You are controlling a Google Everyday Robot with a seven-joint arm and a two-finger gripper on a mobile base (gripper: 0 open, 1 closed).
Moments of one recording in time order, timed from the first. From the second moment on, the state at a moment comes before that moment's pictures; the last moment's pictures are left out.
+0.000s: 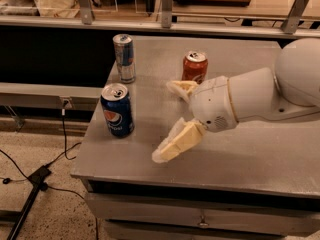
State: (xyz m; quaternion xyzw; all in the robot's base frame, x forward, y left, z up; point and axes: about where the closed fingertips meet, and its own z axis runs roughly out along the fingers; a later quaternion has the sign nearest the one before) arm 0.434 -0.008 0.894 -0.58 0.64 0.30 0.41
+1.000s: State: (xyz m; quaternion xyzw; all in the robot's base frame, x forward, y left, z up) arm 0.469 0.078 0.881 -0.54 0.62 0.38 0.43
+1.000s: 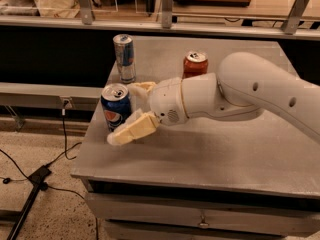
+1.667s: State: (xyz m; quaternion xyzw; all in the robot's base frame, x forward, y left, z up) arm 0.468 0.082 0.880 -0.54 0.61 0.38 0.43
